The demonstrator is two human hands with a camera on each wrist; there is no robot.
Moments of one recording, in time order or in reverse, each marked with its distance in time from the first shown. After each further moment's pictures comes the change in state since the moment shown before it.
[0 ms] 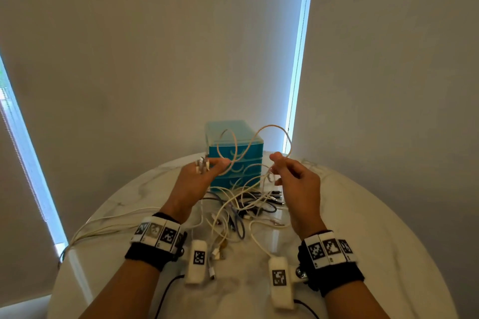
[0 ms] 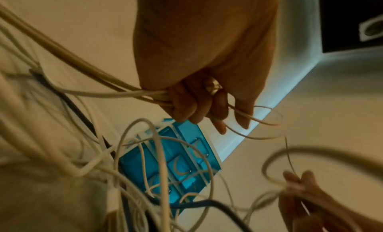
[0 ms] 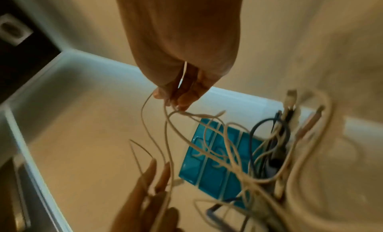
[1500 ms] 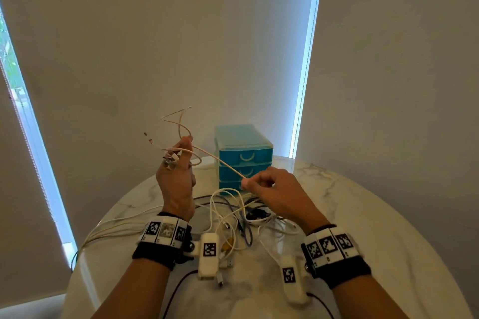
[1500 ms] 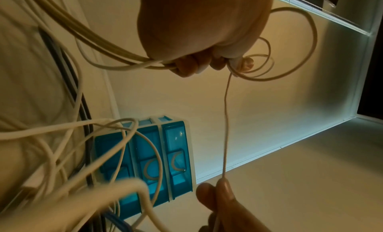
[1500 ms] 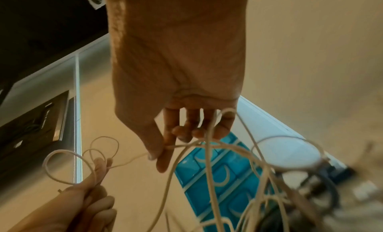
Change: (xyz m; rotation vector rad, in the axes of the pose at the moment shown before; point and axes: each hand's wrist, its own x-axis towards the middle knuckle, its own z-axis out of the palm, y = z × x) left_hand 0.019 -0.001 -0.026 -0.523 0.483 0.208; right_hand 0.006 -0.013 0.032 -0.601 -0.576 -0.100
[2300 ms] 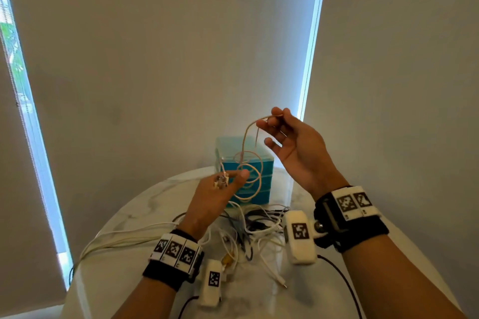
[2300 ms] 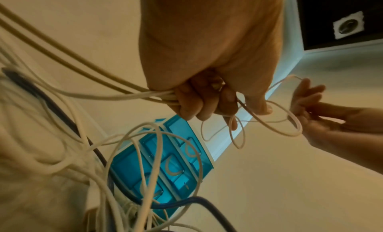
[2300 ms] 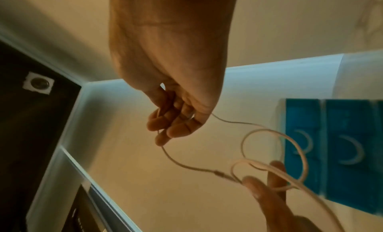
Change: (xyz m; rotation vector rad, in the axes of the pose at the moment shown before) left_hand -0.038 0.005 0.022 0.522 -0.545 -0.101; right_hand 0.033 -0.087 -0.066 1.094 0.056 -0.024
